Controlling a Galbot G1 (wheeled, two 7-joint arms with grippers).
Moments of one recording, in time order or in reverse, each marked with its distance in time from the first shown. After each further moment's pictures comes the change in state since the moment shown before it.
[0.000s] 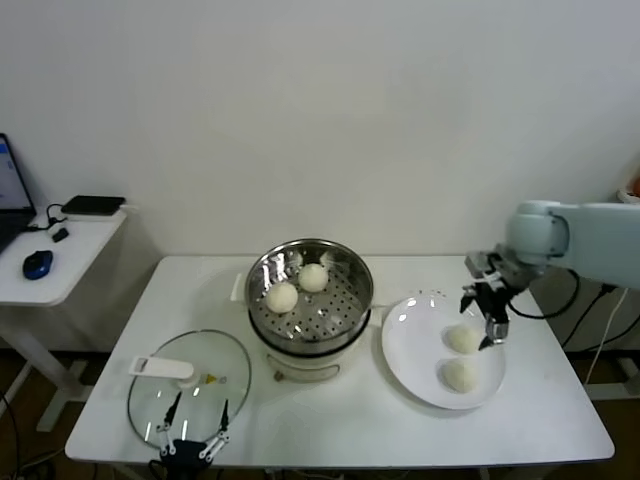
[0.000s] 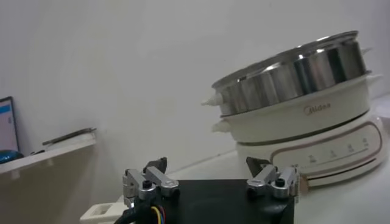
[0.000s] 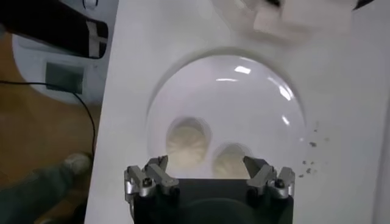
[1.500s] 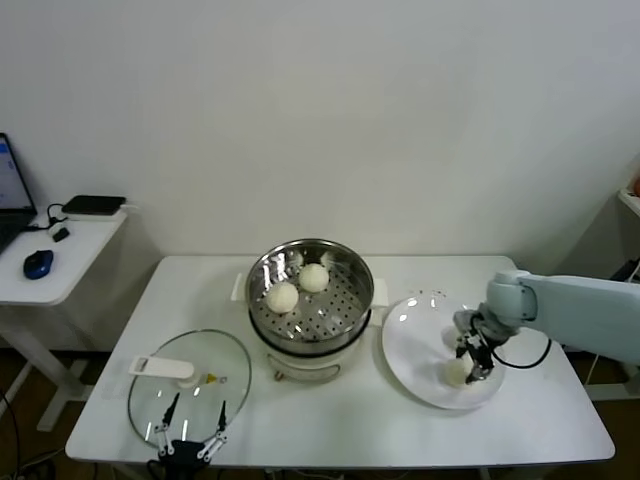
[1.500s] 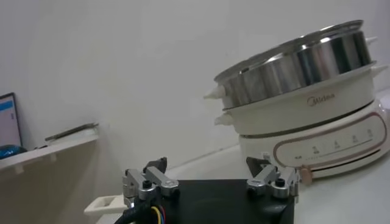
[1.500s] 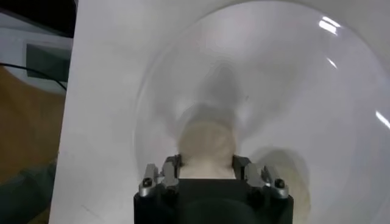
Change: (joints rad) left arm -0.011 0.000 -0.012 0.018 0.005 0.005 0.000; right arm -0.461 -0.018 0.287 -0.151 -0.221 -0.022 0.082
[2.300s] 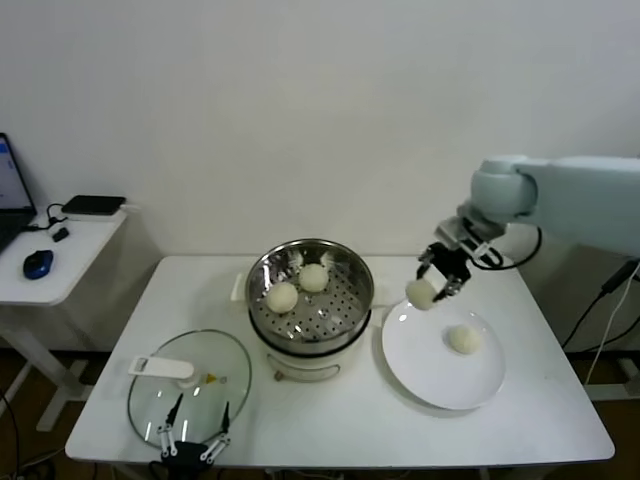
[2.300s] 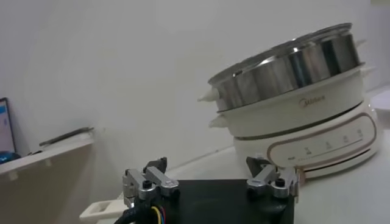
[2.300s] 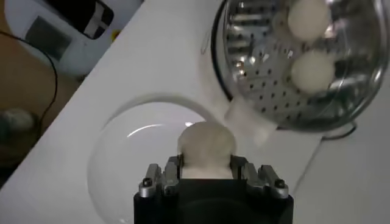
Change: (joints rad) left arm 0.015 0.000 0.010 -0.017 0.023 -0.001 0.000; right arm 0.575 0.160 -0.154 0.160 0.128 0.324 -0.137
